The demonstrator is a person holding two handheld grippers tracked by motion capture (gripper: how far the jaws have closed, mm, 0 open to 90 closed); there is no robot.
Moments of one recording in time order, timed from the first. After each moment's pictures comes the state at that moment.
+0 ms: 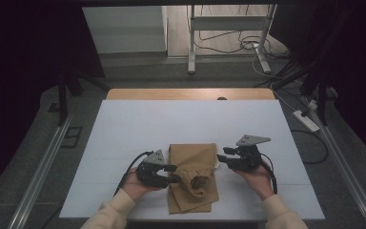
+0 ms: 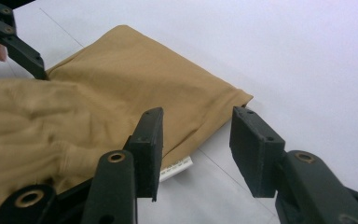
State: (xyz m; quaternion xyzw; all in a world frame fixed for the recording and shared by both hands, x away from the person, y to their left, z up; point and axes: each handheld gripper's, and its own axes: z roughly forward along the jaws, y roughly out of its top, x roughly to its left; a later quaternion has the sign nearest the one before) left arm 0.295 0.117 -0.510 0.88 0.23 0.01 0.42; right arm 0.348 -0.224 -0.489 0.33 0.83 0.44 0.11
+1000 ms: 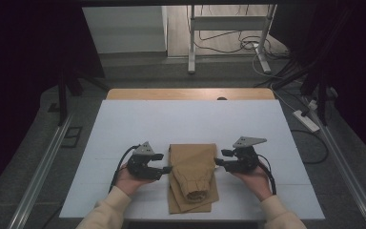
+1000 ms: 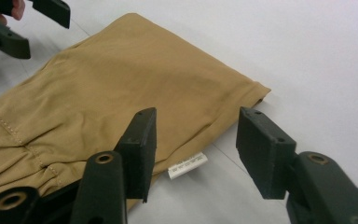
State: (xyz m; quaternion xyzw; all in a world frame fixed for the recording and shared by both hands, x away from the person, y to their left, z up) left arm 0.311 0.145 -0.511 0.84 0.33 0.05 0.43; right arm 0.346 -0.217 -0.495 0.32 0.84 0.43 0.09
